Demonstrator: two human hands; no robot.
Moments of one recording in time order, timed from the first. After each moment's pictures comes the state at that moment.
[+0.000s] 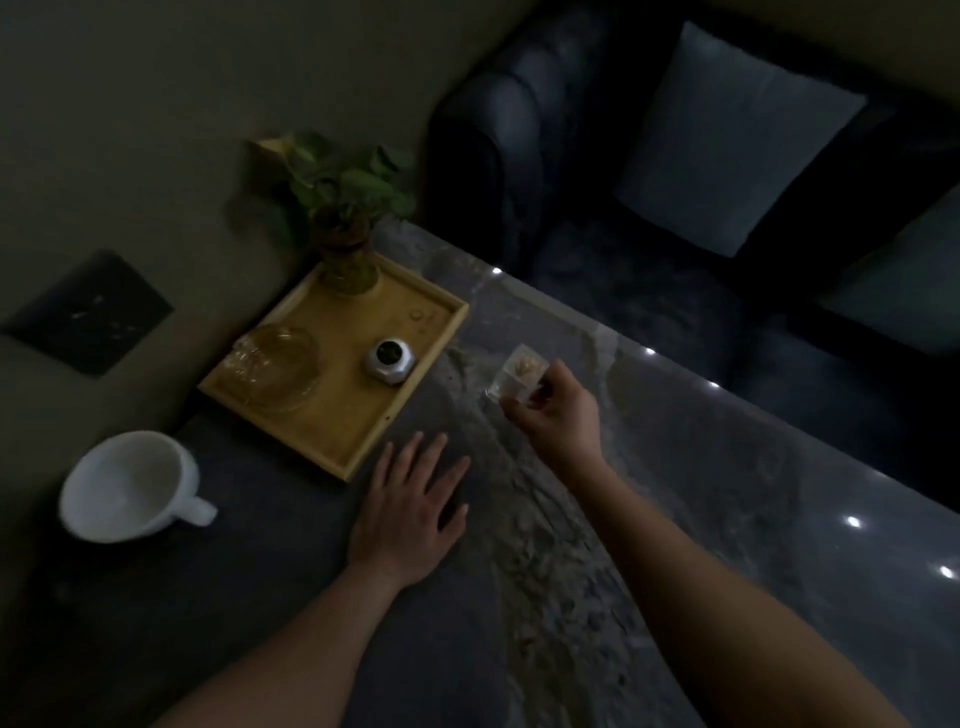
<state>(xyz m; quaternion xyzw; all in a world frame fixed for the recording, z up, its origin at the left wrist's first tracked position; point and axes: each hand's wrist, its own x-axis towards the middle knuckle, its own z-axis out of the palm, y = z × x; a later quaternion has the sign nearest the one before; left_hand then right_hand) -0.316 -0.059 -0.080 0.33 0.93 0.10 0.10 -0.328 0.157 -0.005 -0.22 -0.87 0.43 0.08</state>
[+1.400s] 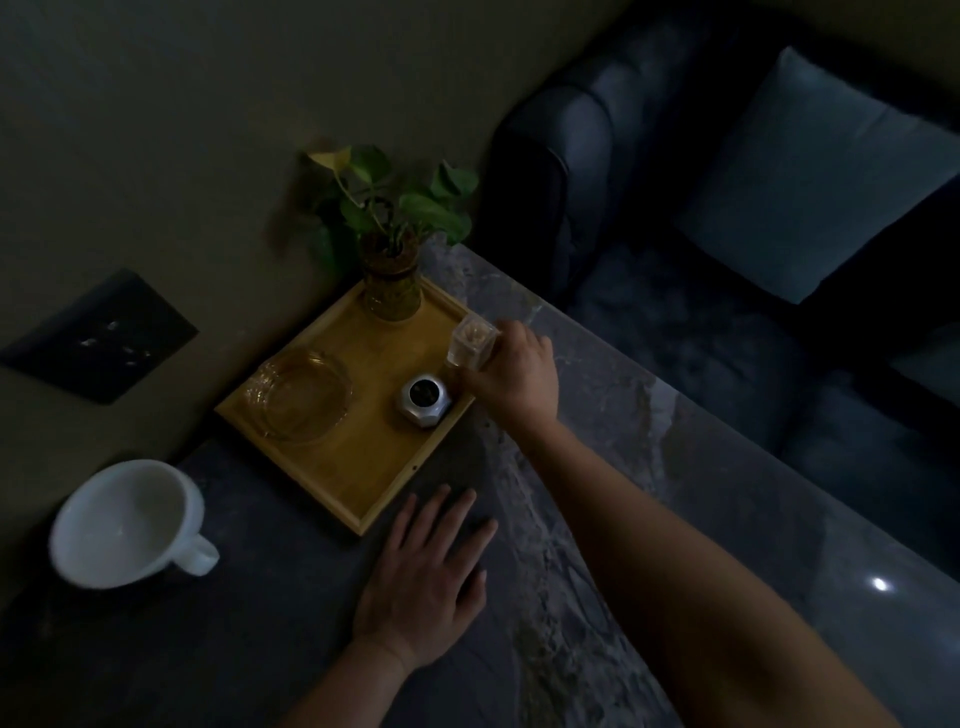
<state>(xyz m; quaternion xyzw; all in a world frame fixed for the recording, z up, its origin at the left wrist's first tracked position) -0.317 -0.058 -0.078 0.31 0.93 0.14 0.13 -0.476 0.116 -0.041 -0.14 -0.95 0.28 0.07</state>
